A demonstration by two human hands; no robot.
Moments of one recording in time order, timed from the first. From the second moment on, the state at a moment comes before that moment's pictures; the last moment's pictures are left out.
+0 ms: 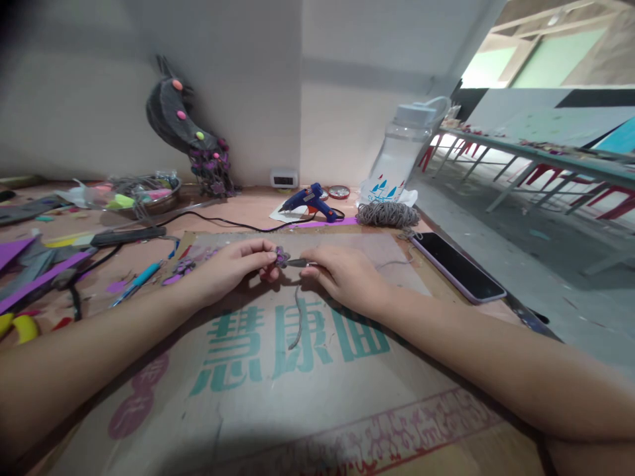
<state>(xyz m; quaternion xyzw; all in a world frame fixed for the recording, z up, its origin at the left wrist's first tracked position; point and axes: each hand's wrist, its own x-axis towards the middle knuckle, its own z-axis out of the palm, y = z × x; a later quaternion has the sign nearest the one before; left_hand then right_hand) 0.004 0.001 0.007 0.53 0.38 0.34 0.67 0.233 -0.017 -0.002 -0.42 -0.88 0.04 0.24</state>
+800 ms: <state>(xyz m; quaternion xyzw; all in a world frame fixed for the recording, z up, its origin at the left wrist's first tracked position) 0.004 0.000 0.009 0.54 0.38 0.35 0.66 0.234 -0.016 -0.003 -0.42 -0.87 0.06 0.25</state>
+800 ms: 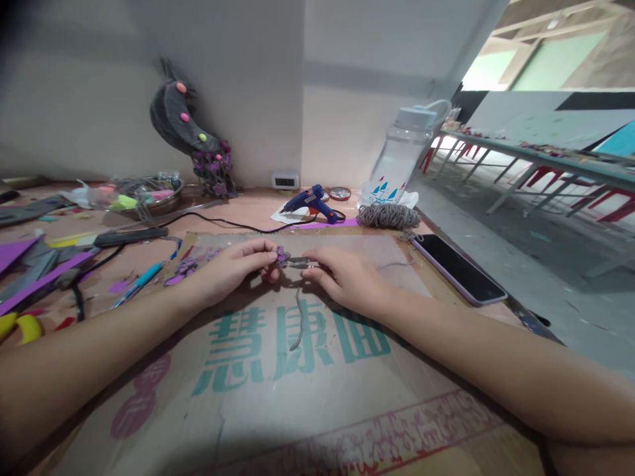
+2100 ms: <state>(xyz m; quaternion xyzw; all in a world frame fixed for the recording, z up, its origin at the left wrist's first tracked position) 0.004 0.004 0.005 0.55 0.36 0.36 0.66 0.233 -0.016 -0.002 -0.42 -0.86 0.05 0.30</state>
